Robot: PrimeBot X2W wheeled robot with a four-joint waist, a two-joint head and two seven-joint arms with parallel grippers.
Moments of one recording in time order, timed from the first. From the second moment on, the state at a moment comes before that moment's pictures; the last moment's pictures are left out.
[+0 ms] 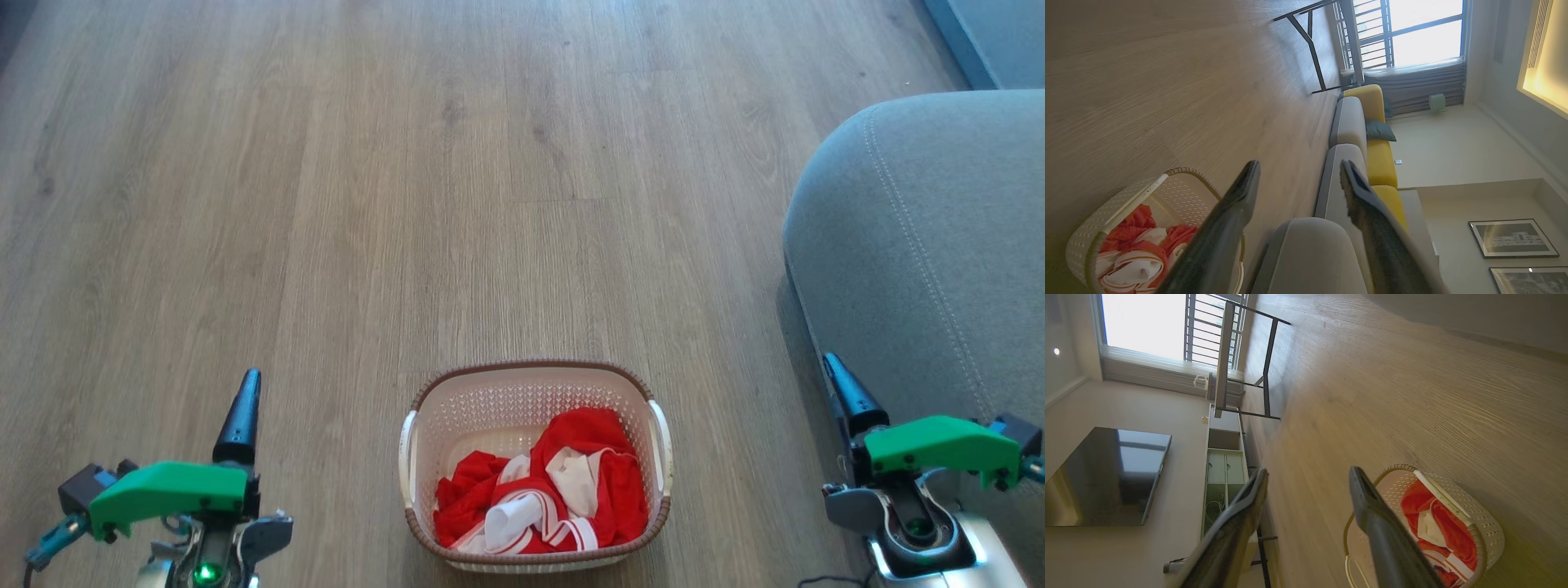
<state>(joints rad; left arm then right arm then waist) -0.09 0.04 0.04 0.41 -1.35 -0.12 0.01 -0.14 -0.09 -0.01 0.40 1.40 0.13 0.01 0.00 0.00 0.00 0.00</state>
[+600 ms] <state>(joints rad) -0.11 0.05 0.05 0.41 -1.05 -0.12 -0.04 -0.19 -0.10 0.05 0.43 1.16 0.13 -0.04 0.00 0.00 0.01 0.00</state>
